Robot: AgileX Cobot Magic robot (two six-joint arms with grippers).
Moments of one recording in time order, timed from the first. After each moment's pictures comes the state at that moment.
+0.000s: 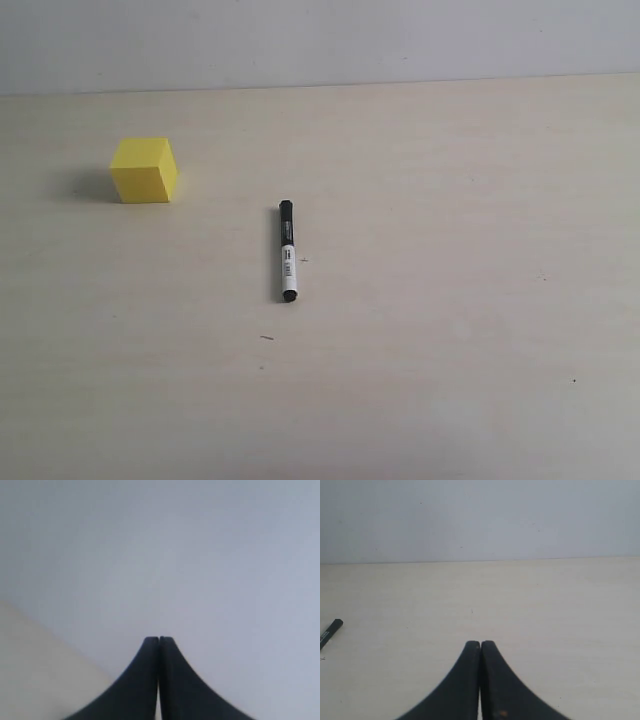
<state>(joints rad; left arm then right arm) 0.07 0.07 0.00 -0.20 -0.21 -0.45 0.20 0.01 0.00 0.21 0.30 -0.14</state>
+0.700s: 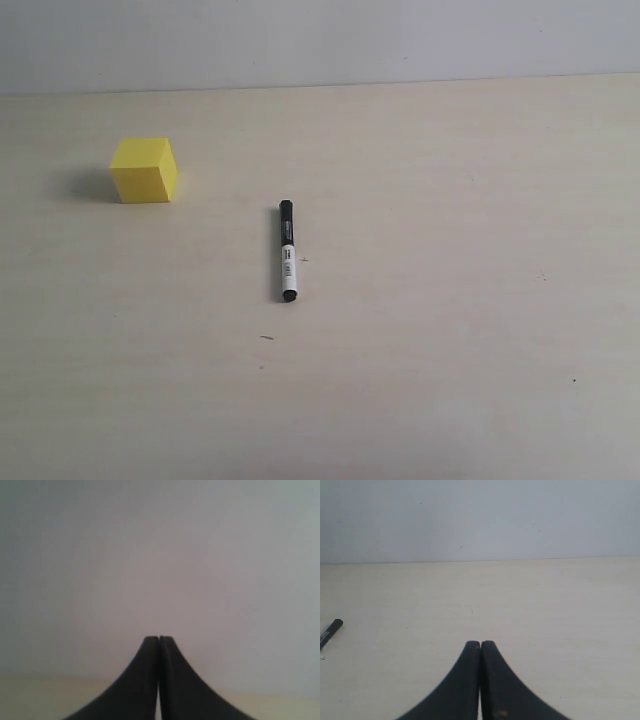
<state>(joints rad) 0.07 0.96 -0.80 1.22 -0.36 -1.55 0.20 0.01 0.00 0.21 0.30 -0.14</state>
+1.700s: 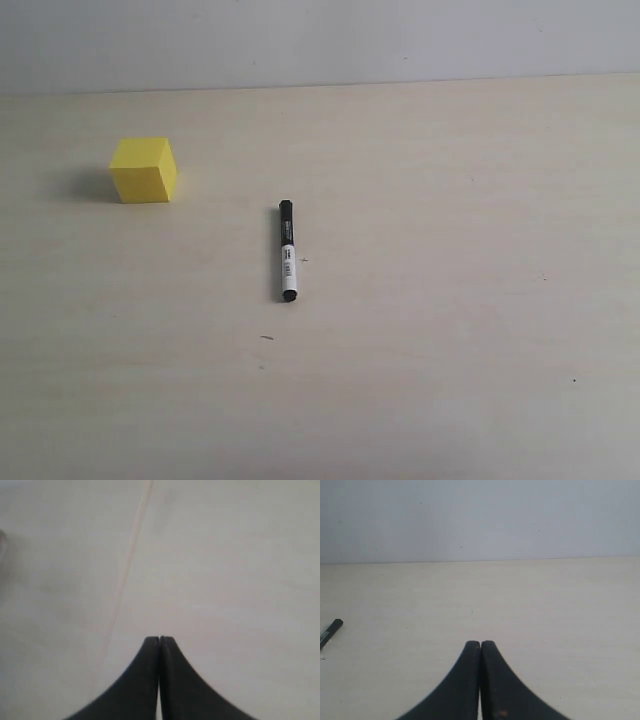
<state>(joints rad) -0.04 1.68 -1.19 0.89 0.89 -0.54 0.20 0.01 0.00 0.21 0.30 -0.14</state>
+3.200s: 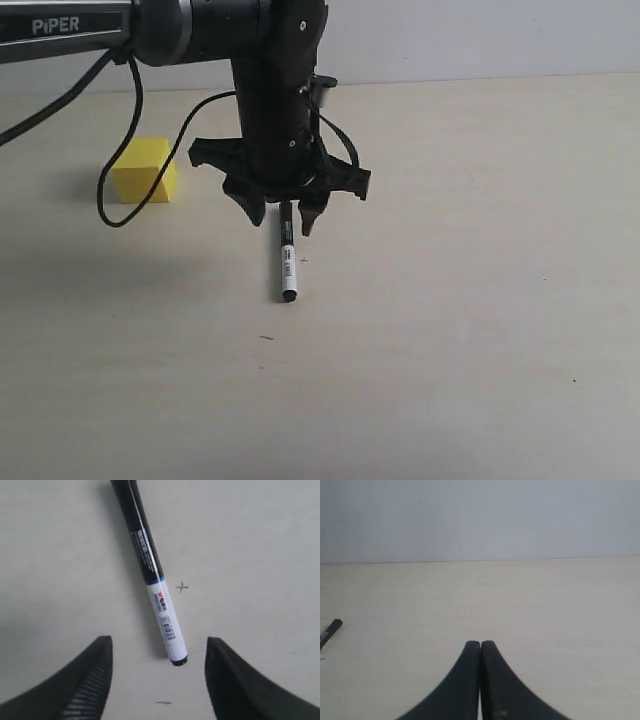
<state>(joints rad) -0.74 2.17 -1.77 0.06 1.19 -0.47 0.20 0.01 0.00 0.21 0.30 -0.14</state>
